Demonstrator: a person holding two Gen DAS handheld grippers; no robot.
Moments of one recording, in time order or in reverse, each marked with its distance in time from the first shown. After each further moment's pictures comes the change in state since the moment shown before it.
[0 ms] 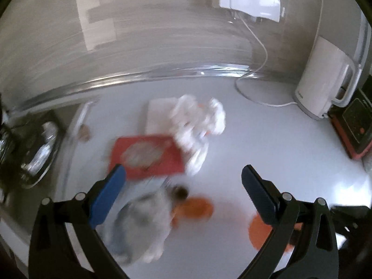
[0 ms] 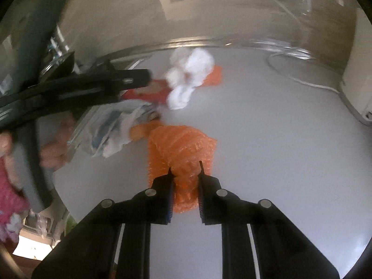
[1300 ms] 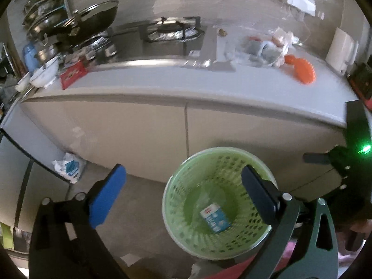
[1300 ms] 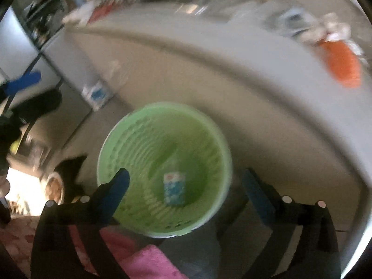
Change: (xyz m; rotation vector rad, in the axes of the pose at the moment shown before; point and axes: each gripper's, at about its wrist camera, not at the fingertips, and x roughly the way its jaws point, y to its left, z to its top) left arm -0.237 0.186 -0.355 -0.208 0.059 0.230; right arm 0.027 0.293 -0.194 -0.294 0.238 0.017
